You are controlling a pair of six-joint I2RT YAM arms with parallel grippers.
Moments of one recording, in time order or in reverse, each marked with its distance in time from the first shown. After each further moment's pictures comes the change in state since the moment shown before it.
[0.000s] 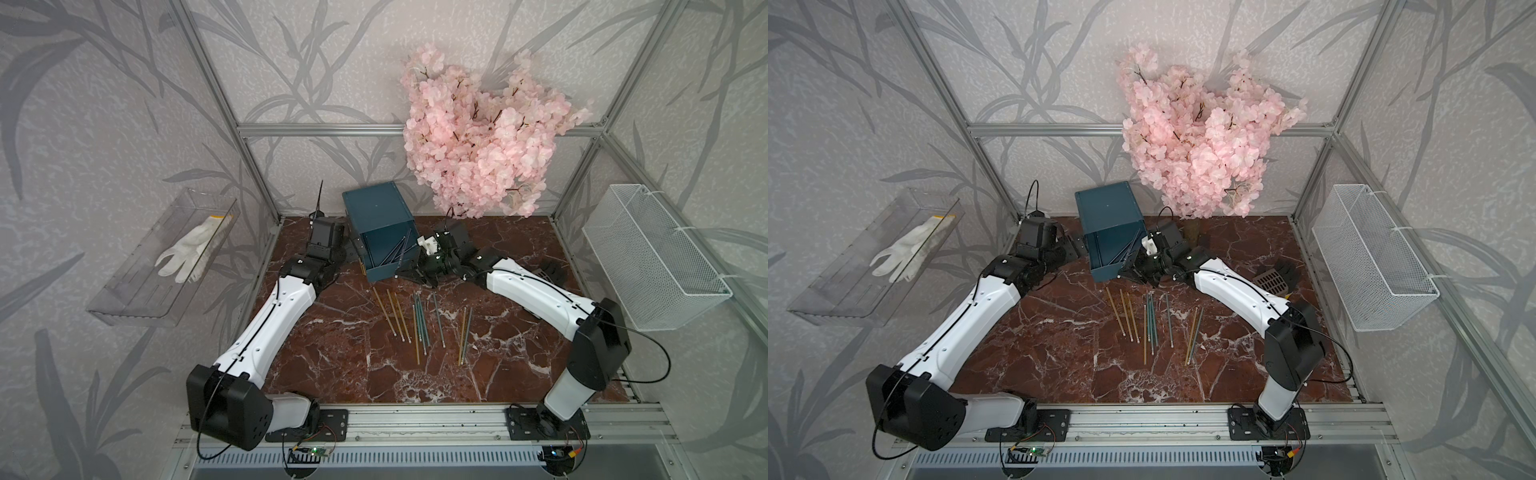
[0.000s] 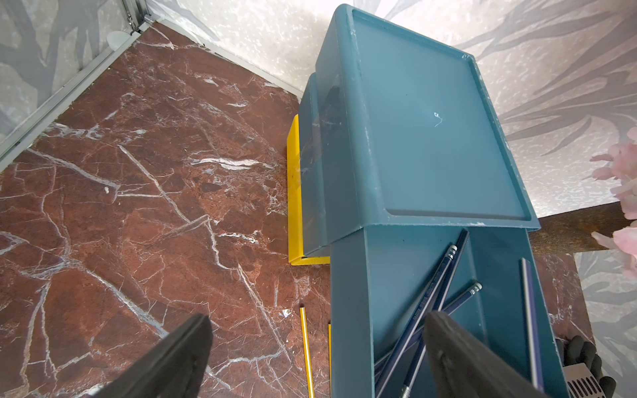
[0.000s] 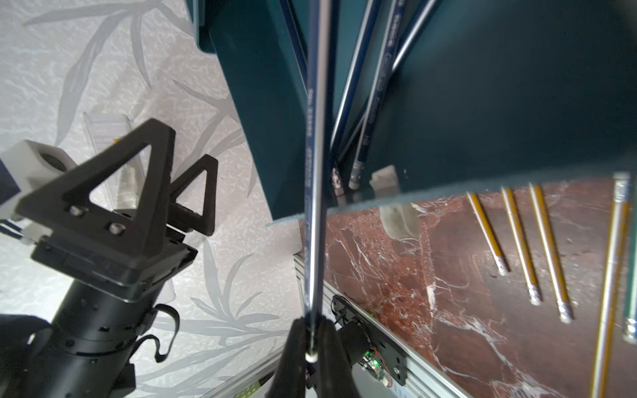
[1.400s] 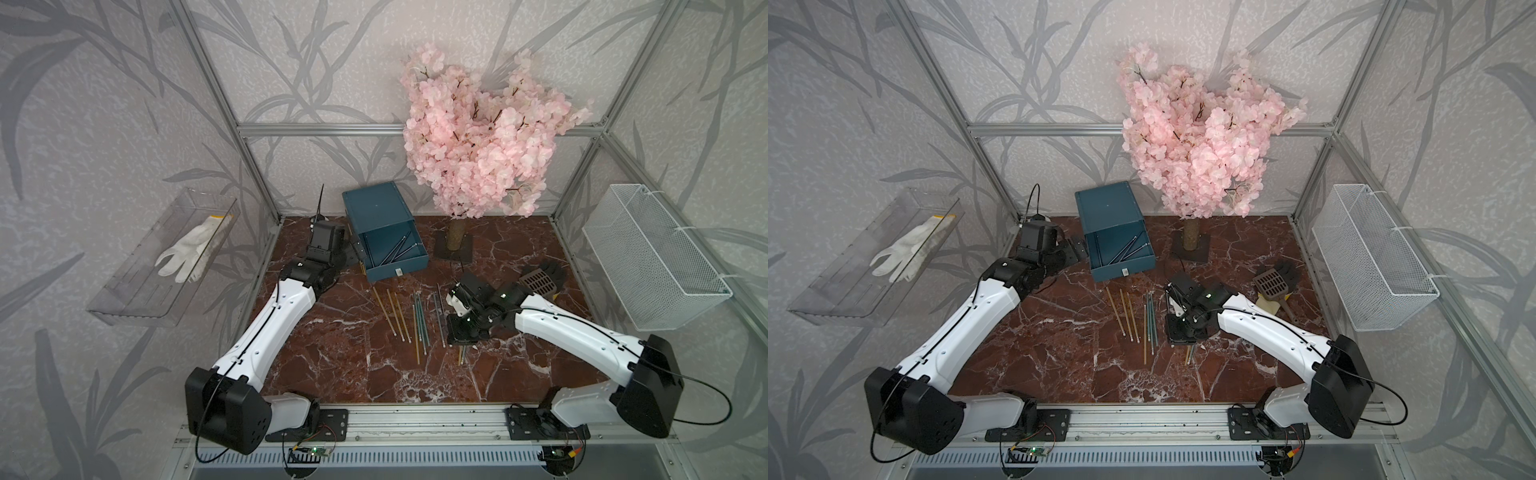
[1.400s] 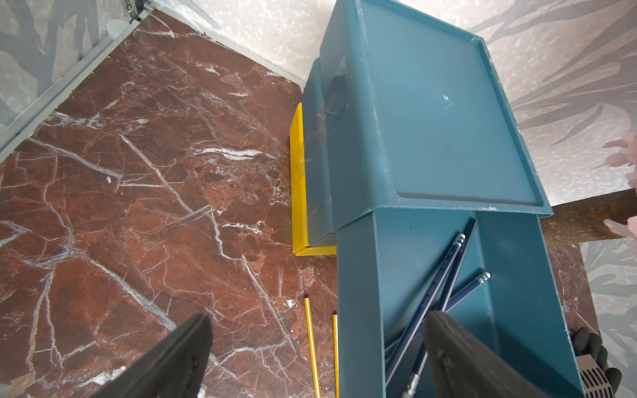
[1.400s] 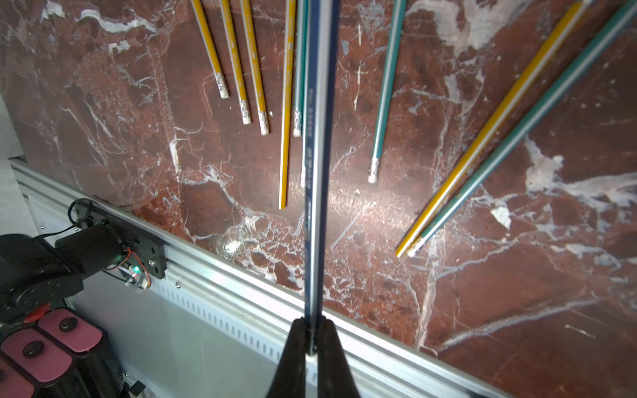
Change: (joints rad) left arm -0.004 -0.016 -0.031 -0.006 0.004 0.000; right arm 0.112 -0.359 -0.346 -0.647 0.288 -0.536
